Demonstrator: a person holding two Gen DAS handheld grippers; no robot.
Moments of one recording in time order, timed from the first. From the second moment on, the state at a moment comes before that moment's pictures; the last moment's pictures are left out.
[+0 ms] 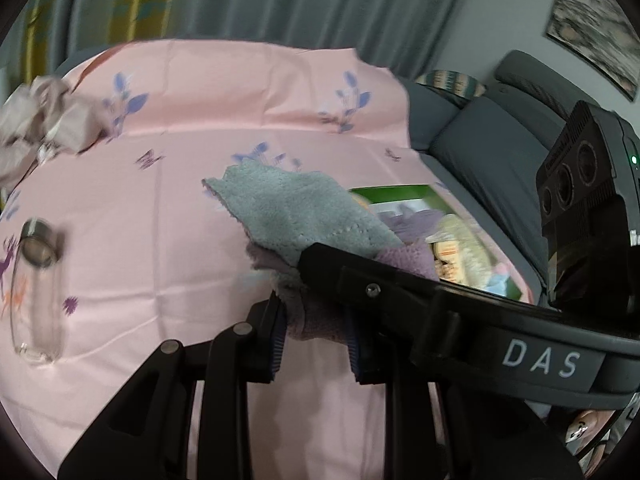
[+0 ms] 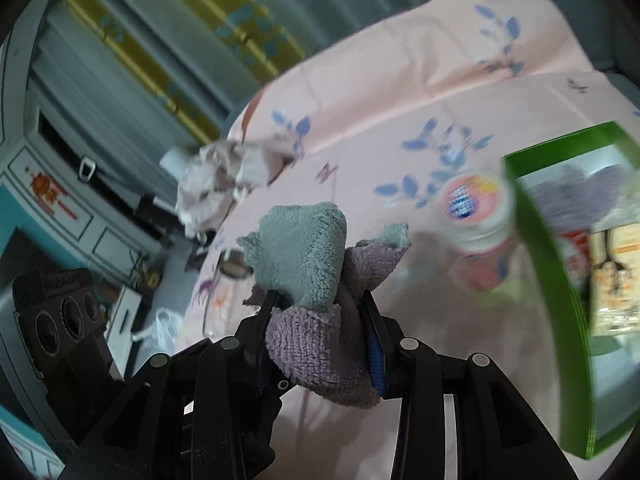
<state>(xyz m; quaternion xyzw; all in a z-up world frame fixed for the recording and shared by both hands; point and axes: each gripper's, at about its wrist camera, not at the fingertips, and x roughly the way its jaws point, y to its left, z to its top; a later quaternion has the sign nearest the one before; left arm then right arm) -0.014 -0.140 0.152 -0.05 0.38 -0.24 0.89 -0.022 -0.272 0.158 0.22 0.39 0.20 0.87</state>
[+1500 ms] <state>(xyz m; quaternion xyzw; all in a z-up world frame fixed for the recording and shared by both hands) 0.014 -0.343 0.087 0.01 0.49 -0.37 0.79 -0.040 -0.471 0.098 0.36 0.40 -0.05 0.84</state>
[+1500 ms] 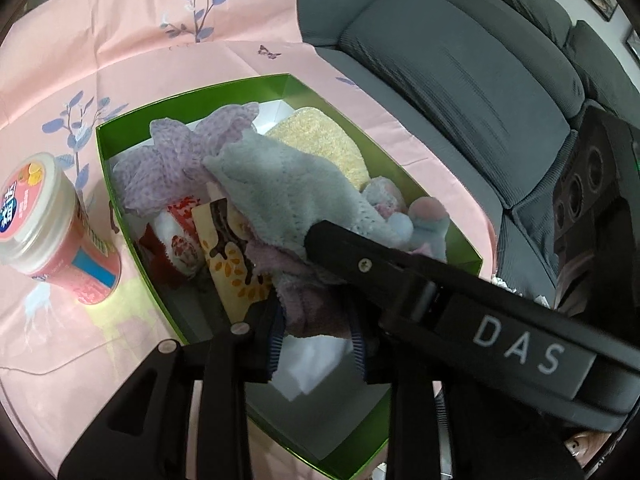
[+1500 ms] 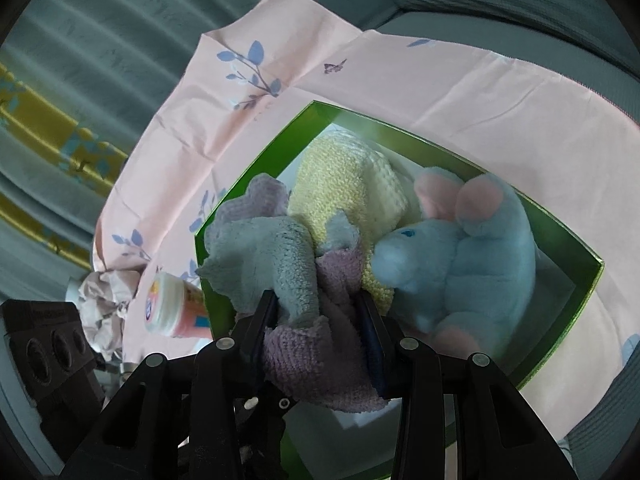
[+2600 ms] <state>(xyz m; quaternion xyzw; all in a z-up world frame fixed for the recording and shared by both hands) -0.022 -0.281 0.161 0.00 0.42 -0.34 0.84 -0.098 -0.453 0.173 0.30 0.31 -0.14 0.89</state>
